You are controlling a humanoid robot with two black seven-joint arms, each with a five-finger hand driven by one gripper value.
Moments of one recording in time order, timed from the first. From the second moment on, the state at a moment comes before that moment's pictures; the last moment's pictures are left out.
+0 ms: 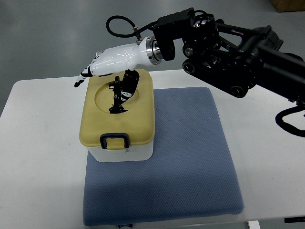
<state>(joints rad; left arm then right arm) -0.10 0.00 -0.02 -0.16 0.01 -0.07 0.04 1.36 -0.09 0.42 0.99 -1.78 0.48 0.42</state>
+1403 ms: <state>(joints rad) -0.10 0.00 -0.02 -0.16 0.01 -0.07 0.04 1.36 -0.09 0.37 0.98 -1.94 0.44 0.44</state>
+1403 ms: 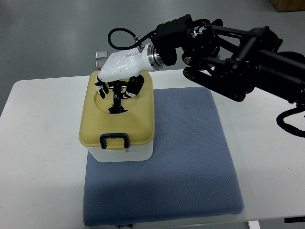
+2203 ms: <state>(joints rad) -0.10 0.00 -0.02 -0.16 0.01 -0.07 0.04 1.38 -0.07 0.34 0.99 -1.94 0.40 0.47</state>
